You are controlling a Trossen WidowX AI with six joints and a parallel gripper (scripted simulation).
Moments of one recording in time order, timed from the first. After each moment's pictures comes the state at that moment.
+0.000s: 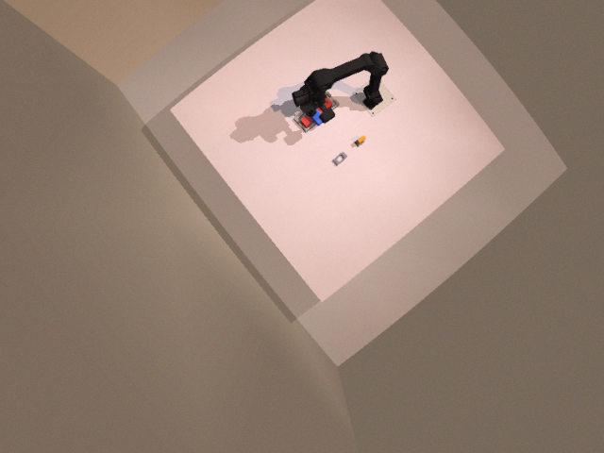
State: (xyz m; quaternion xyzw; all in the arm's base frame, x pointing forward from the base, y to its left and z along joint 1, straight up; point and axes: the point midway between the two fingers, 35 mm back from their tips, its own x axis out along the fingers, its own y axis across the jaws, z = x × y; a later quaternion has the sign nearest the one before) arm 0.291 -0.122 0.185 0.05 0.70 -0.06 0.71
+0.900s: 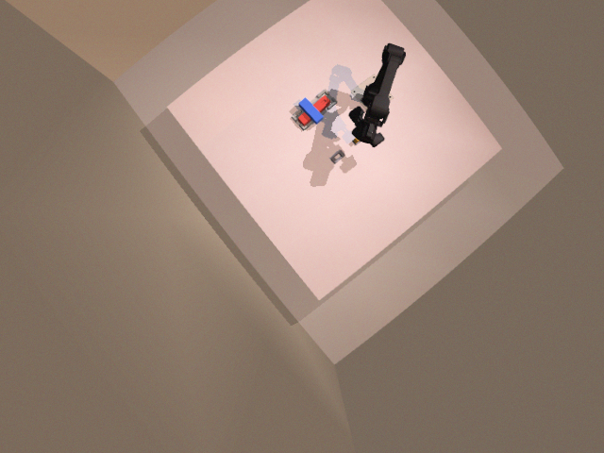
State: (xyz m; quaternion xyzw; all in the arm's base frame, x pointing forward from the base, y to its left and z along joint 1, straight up) arm 0.207 0.112 0.162 0.05 0.70 -0.04 0.72
